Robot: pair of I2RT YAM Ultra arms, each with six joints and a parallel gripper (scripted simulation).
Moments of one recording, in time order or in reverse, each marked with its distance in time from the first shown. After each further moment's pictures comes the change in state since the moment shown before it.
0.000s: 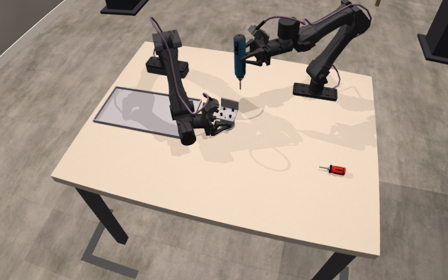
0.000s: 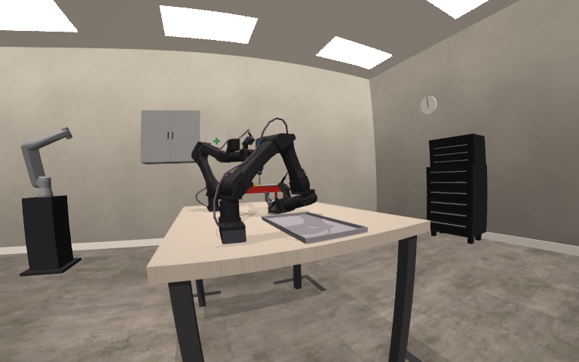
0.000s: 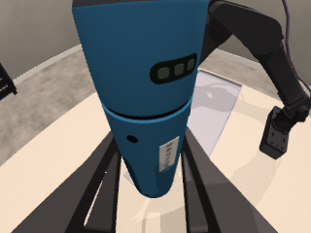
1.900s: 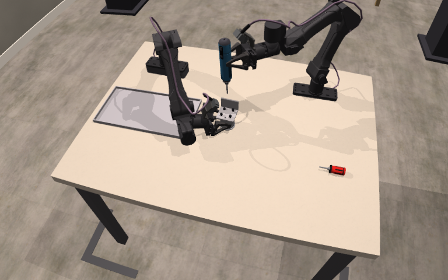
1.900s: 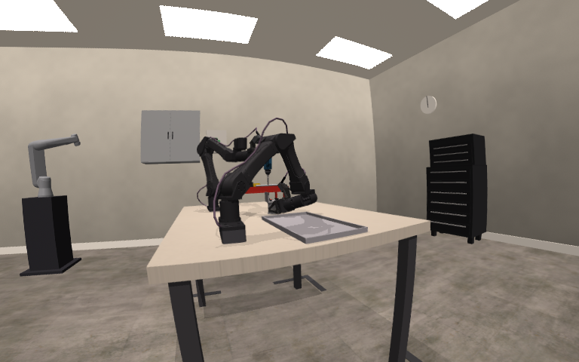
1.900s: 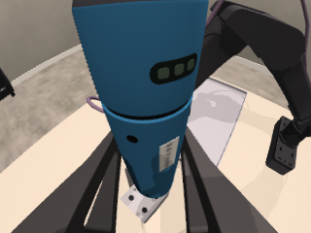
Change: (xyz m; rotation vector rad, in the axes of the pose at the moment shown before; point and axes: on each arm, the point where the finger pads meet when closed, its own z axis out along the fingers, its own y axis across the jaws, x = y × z) left arm 0.000 0.000 0.053 0.001 0.002 0.000; right arm 0.000 0.000 0.000 0.000 0.000 0.000
